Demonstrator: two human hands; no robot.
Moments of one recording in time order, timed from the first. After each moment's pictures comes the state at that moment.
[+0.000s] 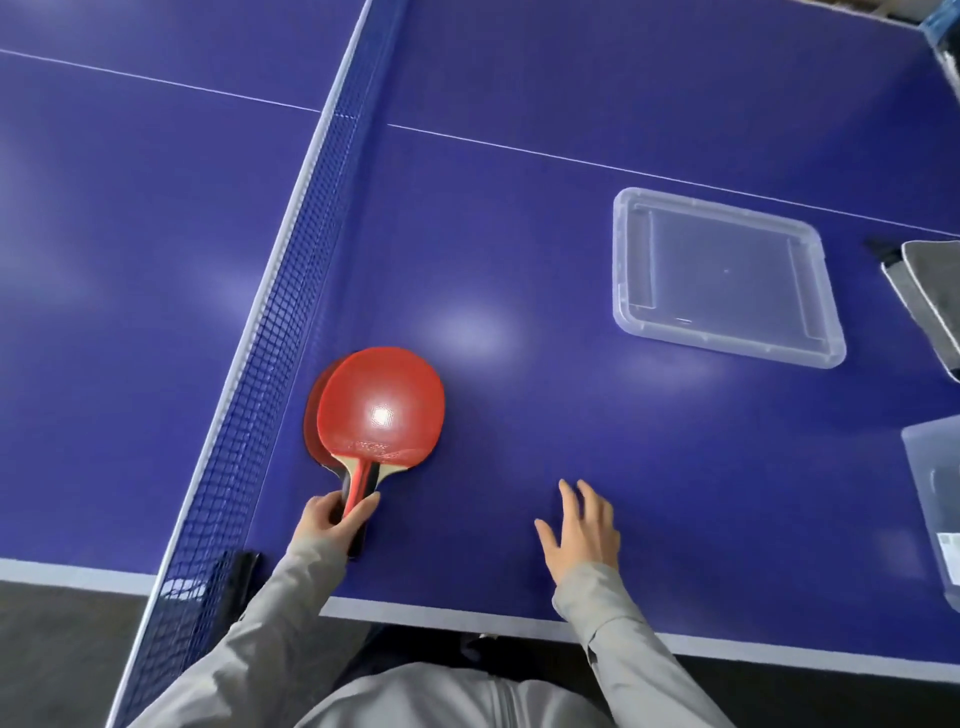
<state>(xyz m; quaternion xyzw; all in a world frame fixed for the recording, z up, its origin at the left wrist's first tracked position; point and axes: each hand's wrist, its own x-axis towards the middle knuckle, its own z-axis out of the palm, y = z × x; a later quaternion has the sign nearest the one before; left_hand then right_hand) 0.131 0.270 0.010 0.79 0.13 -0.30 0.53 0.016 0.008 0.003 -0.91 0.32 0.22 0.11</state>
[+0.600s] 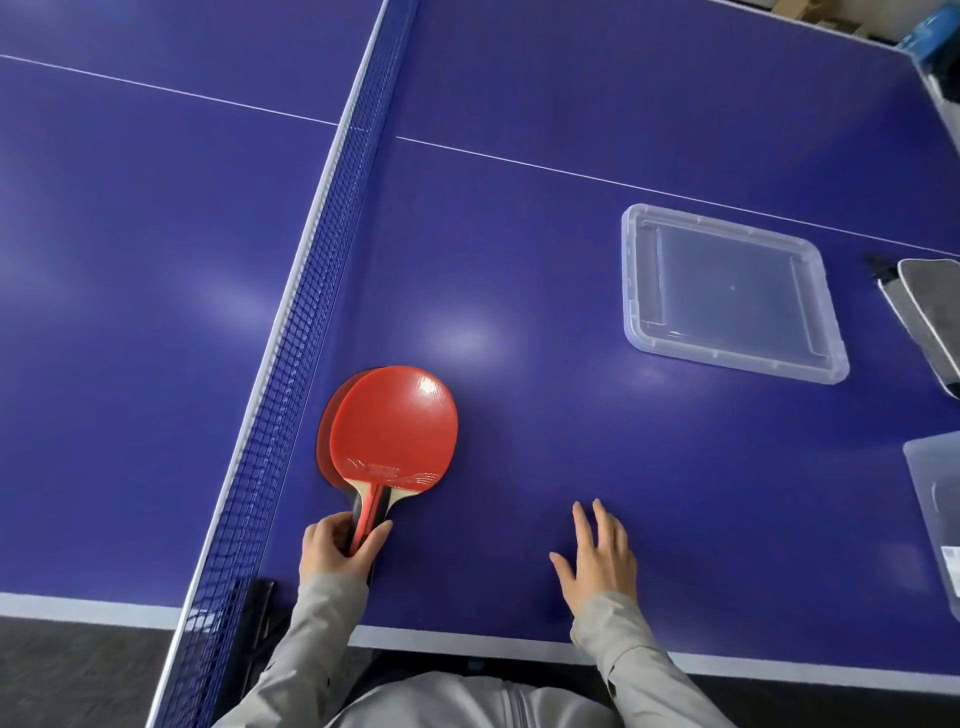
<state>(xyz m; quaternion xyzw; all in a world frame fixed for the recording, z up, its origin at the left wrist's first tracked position) 0.125 0.277 -0.001 0.84 0.19 -0.21 0.47 0.012 0.018 -0.001 -0.92 0.31 0.23 0.07</state>
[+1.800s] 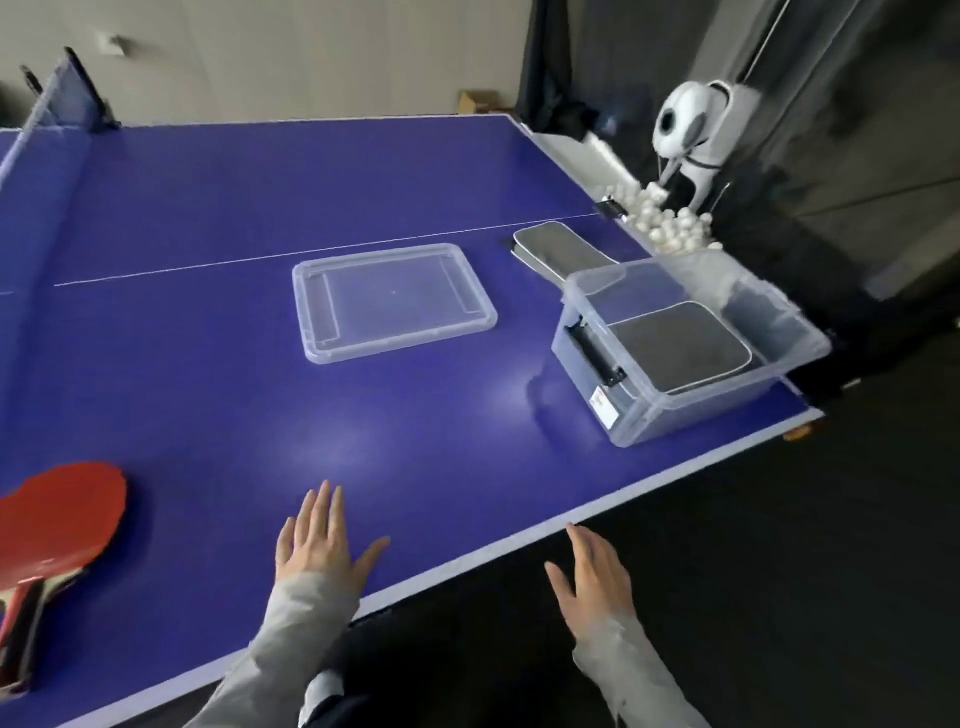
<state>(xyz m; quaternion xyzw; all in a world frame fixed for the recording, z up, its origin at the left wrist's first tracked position) -0.066 0.017 0.084 0.94 -0.31 -0.11 0.10 -0.299 -0.157 0.063 -0.85 0.49 0.04 0.18</state>
